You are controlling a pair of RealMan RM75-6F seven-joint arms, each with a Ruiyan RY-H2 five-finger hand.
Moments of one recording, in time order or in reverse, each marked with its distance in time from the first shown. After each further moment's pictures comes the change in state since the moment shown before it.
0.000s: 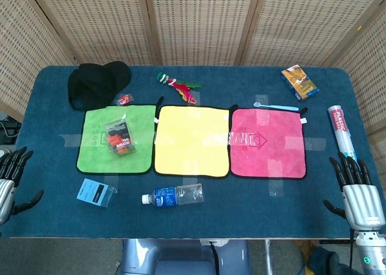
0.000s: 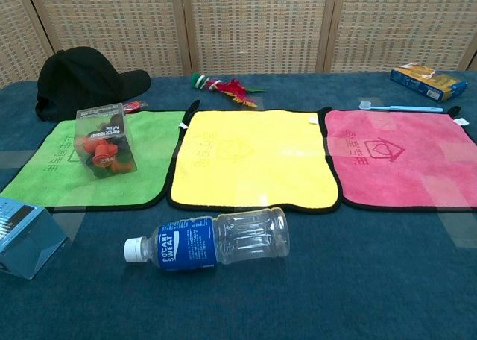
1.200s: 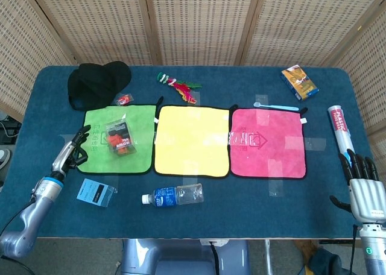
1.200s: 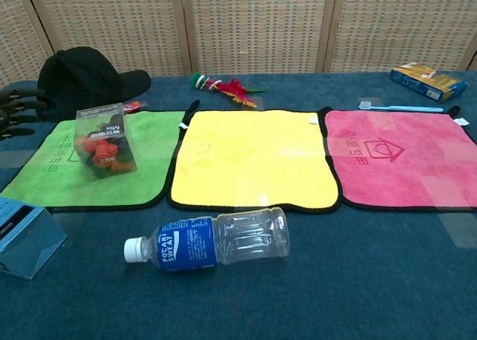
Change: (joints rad) left arm -0.374 -0.257 -0.196 0.212 -0.359 -0.705 -0.838; right arm 0.024 -0.014 0.039 0.043 0.129 -0.081 0.006
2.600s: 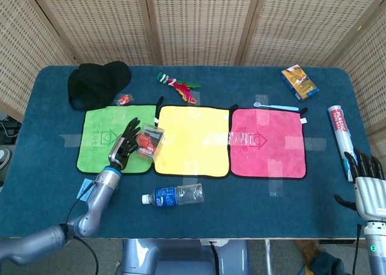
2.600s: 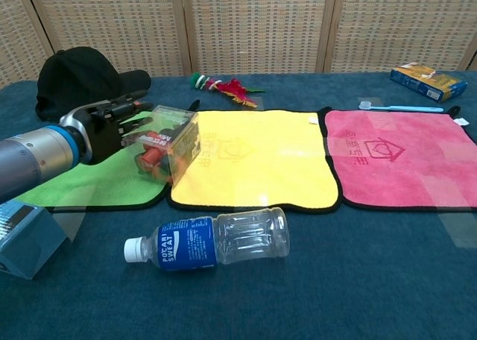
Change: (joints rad) left arm -0.161 -0.406 -0.236 0.062 -0.238 -0.067 0.010; right arm 0.006 0.014 0.012 0.006 0.042 -0.024 0.031
